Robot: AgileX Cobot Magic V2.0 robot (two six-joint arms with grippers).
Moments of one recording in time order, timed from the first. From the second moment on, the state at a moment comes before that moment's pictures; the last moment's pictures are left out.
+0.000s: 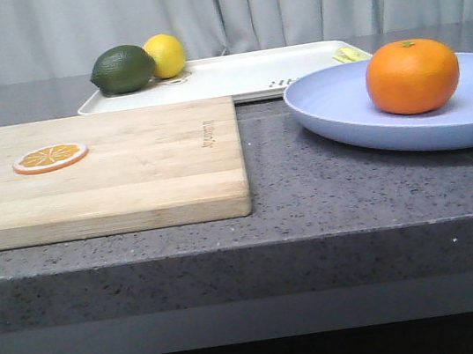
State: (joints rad) left arm -0.47 0.52 -0.73 0.01 0.70 0.03; right arm -0.35 1.51 -1.02 0.72 1.04 -0.39
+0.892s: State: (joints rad) left arm -0.47 0.52 -0.73 0.01 0.70 0.03; right arm -0.31 1.55 -1.01 0.78 0.94 -0.39
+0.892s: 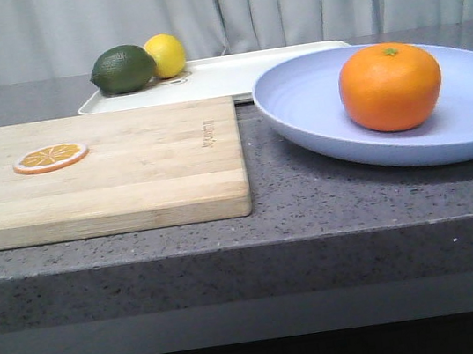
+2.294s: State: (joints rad) left arm -0.47 0.52 -0.73 0.00 0.70 0.03; right arm -0.07 1.62 -1.43 0.48 0.96 0.21
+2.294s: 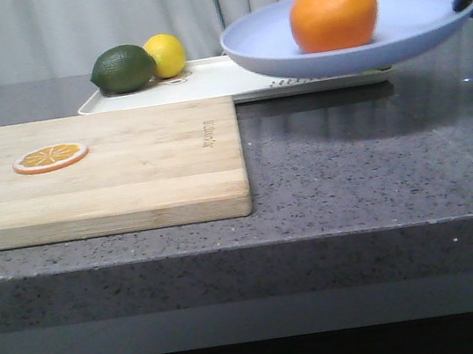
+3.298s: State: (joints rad) left arm -0.47 0.52 -0.73 -0.03 0.70 0.03; right arm 0.05 2.25 -2.14 0.48 0.99 0.52
